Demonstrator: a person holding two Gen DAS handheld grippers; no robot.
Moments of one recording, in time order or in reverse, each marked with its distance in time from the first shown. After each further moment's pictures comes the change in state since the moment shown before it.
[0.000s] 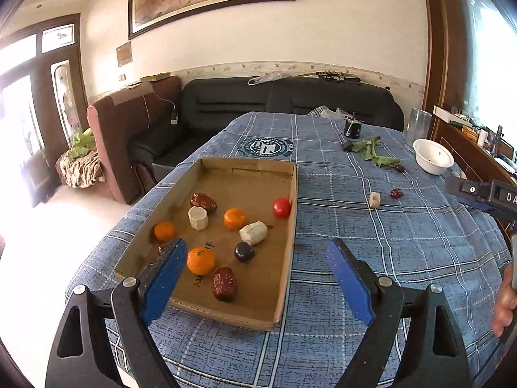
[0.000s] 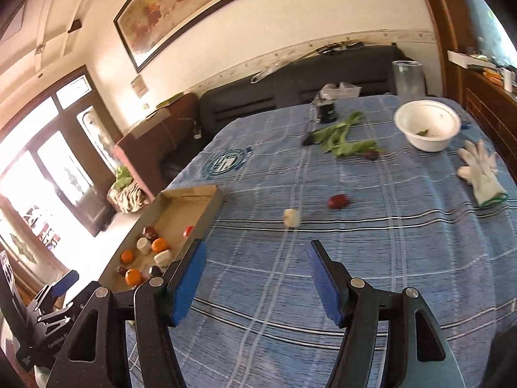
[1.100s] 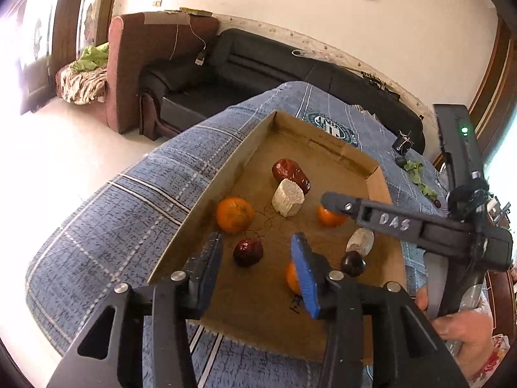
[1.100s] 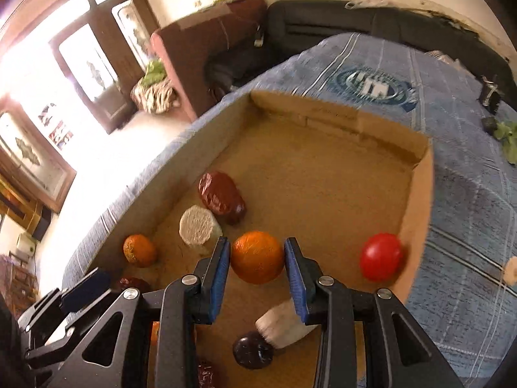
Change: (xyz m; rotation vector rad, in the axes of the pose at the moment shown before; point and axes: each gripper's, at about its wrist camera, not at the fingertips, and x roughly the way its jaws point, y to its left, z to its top) left arm 0.097 0.152 -0.025 -0.332 0.144 -0.093; right arm 0.246 0.209 -0.020 -0.283 0.360 0.110
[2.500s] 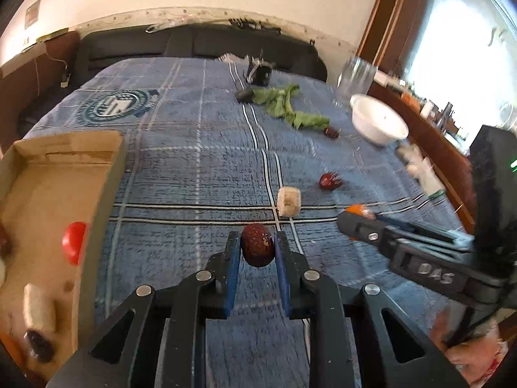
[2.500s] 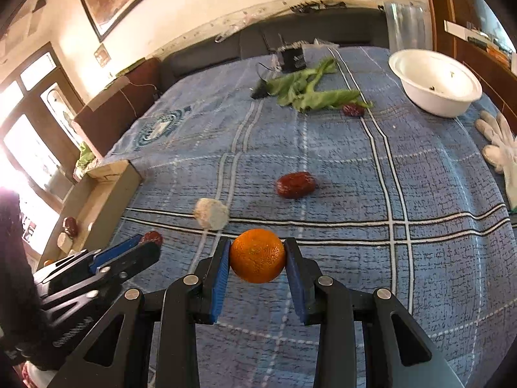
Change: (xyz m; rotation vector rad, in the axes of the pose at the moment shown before) left arm 0.101 -0.255 -0.018 0.376 0.146 -0.320; right arm -0.138 -0.237 -0.098 0.309 -0.179 -0.189
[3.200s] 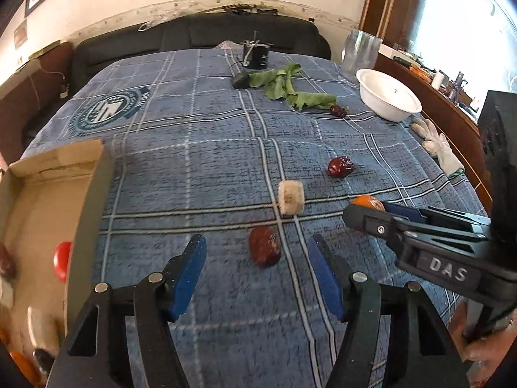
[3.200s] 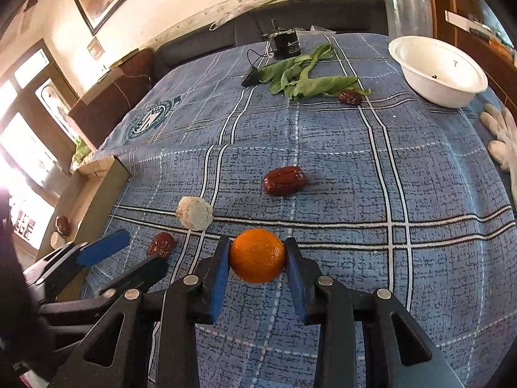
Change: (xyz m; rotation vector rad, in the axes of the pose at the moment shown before) left arm 0.039 -0.020 0.008 0.105 0.089 0.089; right arm 0.018 -0.019 0.010 0.023 0.071 -0.020
